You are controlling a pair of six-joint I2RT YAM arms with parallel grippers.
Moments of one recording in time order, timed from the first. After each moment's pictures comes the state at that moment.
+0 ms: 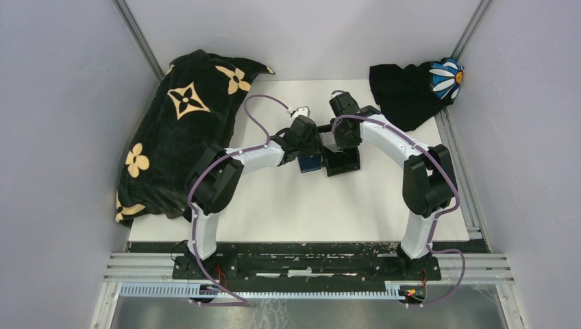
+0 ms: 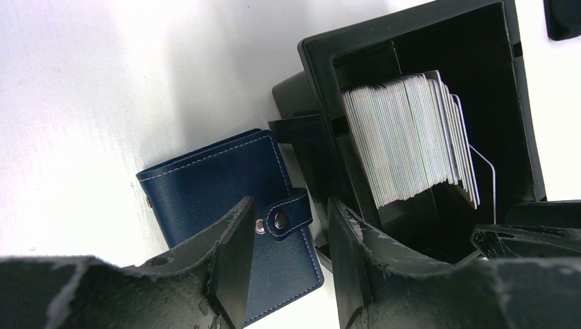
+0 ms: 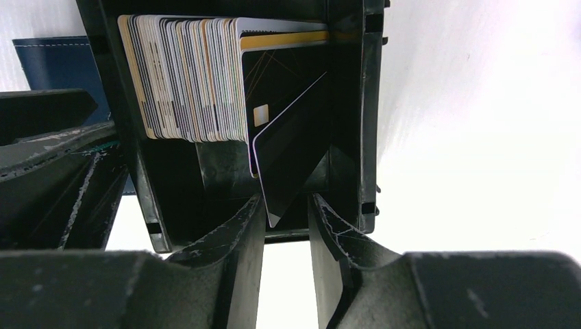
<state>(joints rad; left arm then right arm) -0.72 2.02 1.37 -0.05 -0.17 -0.66 0.45 1.87 1.50 -0.74 0.20 0.24</state>
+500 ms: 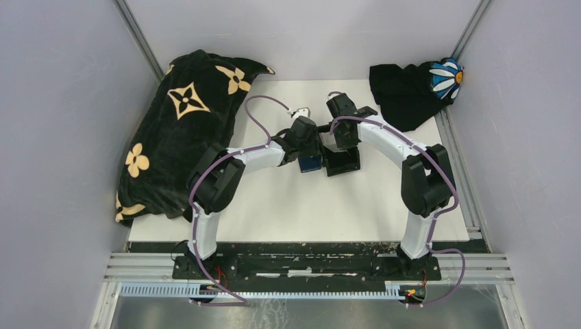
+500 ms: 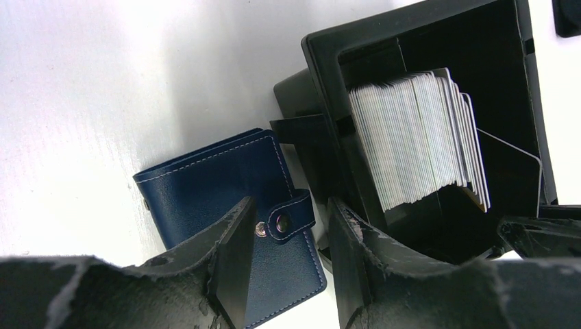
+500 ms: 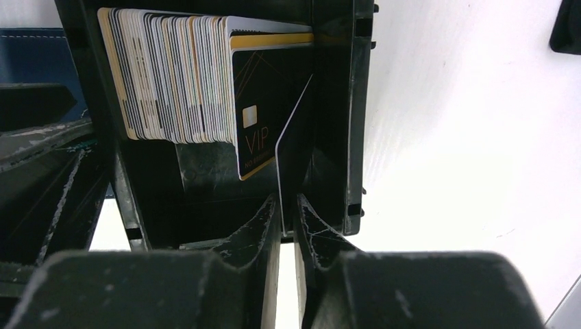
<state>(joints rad) -0.72 2.04 1.37 -0.04 -0.17 -0.66 0.48 1.87 1.51 -0.74 0.27 0.19</state>
